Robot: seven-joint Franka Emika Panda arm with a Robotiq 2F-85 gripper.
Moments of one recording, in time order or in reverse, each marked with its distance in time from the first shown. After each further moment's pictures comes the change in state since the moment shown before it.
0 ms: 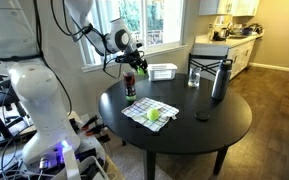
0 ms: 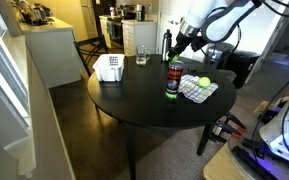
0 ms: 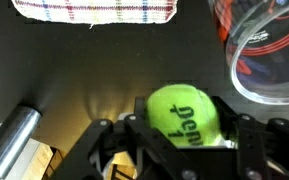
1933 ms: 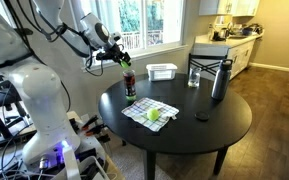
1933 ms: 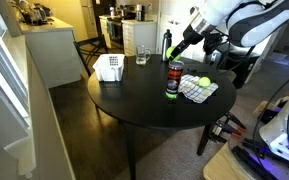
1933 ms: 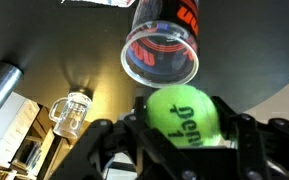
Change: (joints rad) arm 0.103 -0.285 0.047 -0.209 -0.293 0.066 0.308
